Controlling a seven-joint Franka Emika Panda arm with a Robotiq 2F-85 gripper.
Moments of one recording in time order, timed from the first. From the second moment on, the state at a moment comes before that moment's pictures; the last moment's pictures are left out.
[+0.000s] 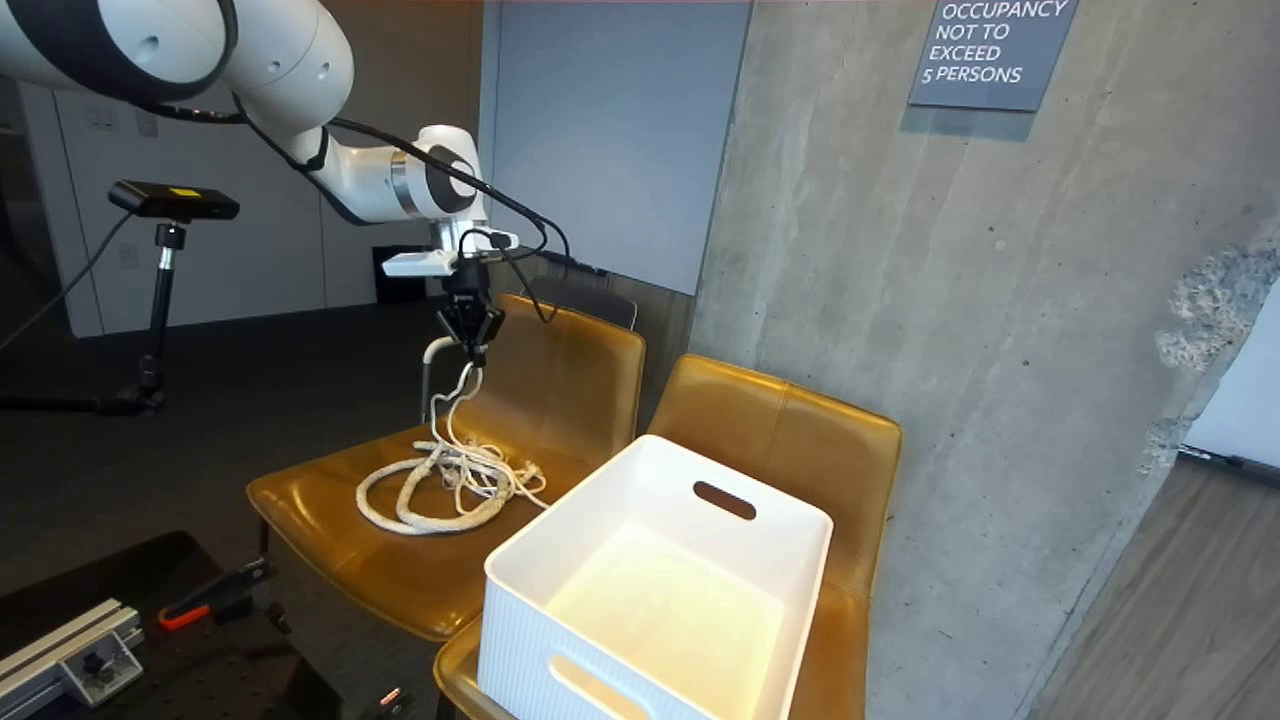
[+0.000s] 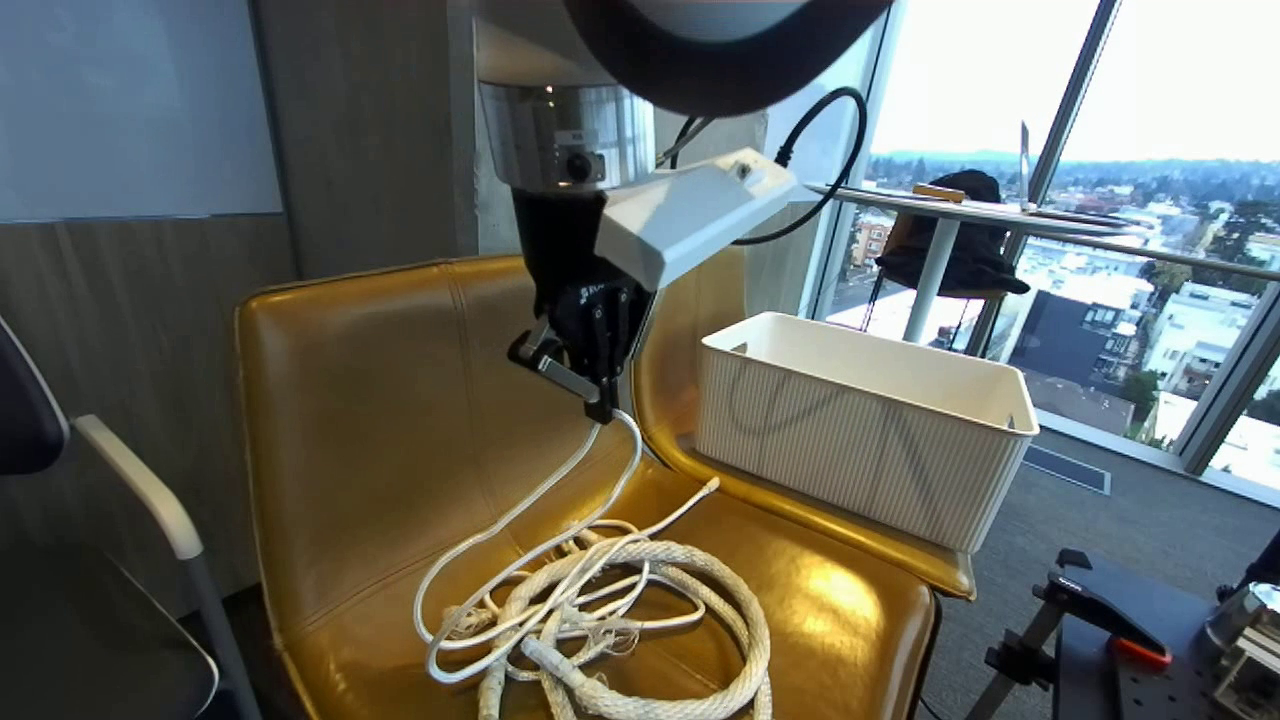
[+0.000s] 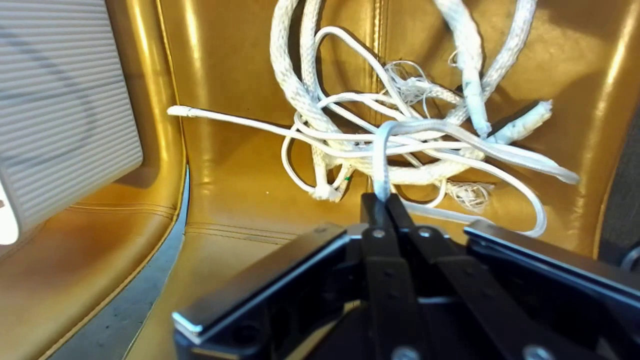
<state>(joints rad) 0.30 0.67 0.06 -1.39 -0.32 2.00 0.39</state>
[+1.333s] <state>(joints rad) 0.18 0.21 -0.04 -2.21 -0.48 2.54 0.30</state>
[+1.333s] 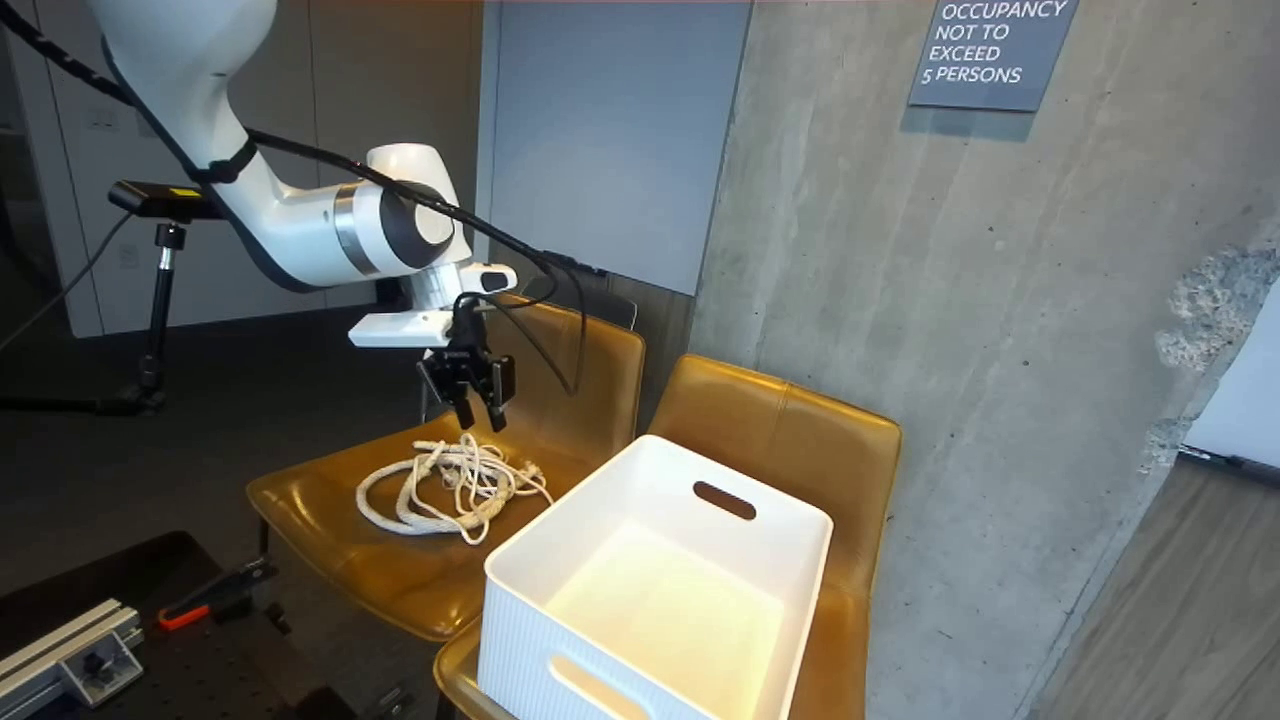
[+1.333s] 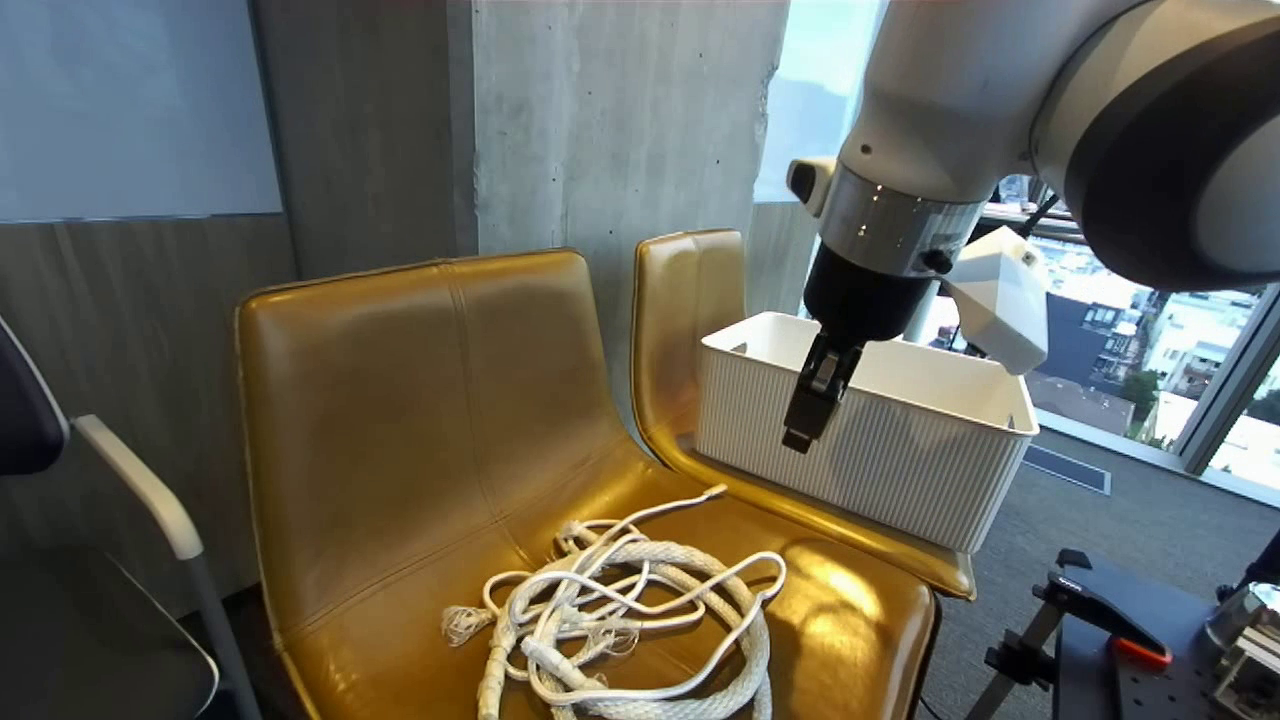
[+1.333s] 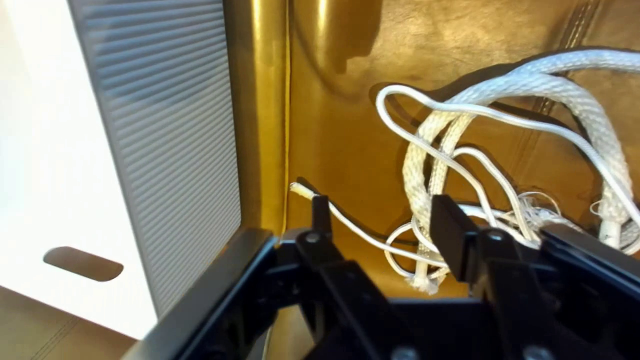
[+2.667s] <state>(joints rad) -0.05 0.11 -0.07 -2.13 -0.30 2.50 -0.06</state>
